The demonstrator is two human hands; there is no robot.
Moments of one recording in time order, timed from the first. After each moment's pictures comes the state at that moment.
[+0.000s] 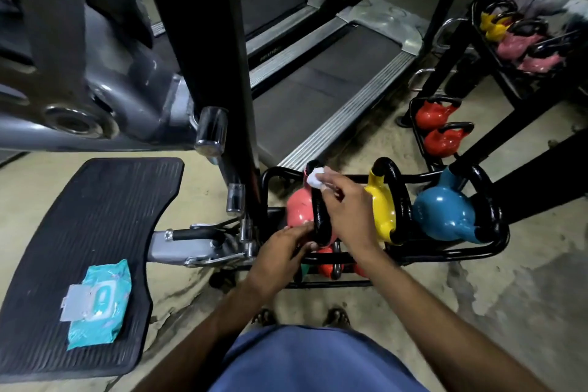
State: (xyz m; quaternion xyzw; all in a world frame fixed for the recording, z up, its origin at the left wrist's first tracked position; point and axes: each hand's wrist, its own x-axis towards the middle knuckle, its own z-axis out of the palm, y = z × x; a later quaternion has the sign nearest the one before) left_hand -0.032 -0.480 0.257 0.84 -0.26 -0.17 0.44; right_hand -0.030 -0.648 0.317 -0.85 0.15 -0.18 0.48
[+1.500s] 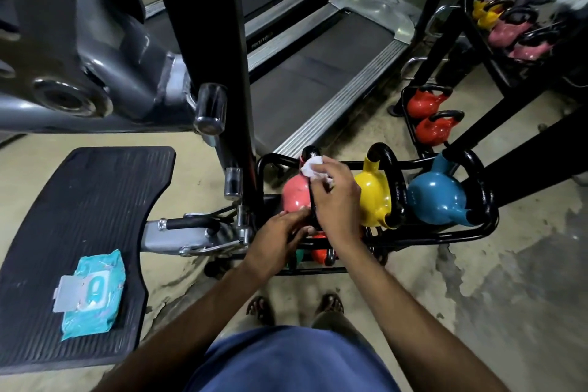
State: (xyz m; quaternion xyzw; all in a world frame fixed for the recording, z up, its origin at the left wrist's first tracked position) left_hand -0.031 -0.476 0.256 0.82 -0.30 -0.16 0.45; right_hand -0.037 -0.622 0.308 -0.83 0.19 -0.25 0.46
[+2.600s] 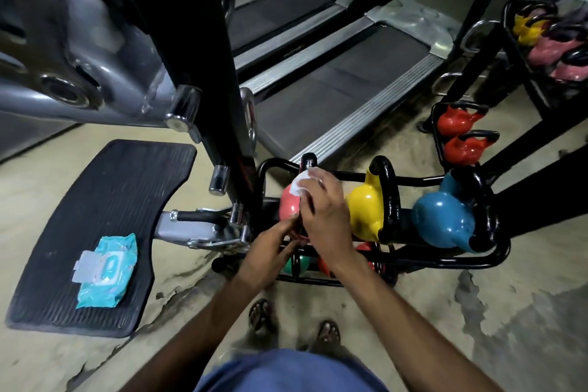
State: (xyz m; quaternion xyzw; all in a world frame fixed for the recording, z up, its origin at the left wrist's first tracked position) left_hand -0.057 -0.492 0.245 0.85 -0.21 -0.12 0.47; right_hand -0.052 -0.643 0.306 -0.91 0.00 -0.25 0.34
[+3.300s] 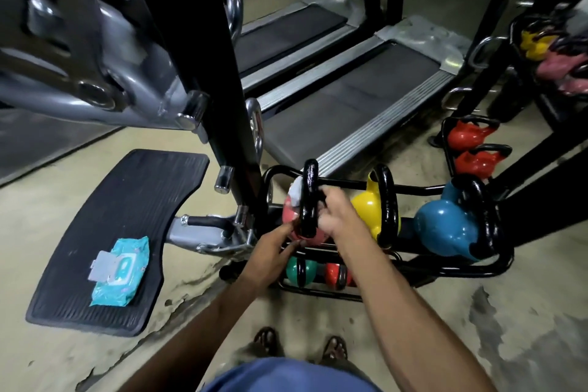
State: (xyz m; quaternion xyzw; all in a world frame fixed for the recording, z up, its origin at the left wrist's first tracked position) left_hand -0.066 -0.496 0.245 0.84 -0.19 -0.11 0.50; right_hand -0.025 -0.651 0.345 -0.32 0.27 0.15 0.89
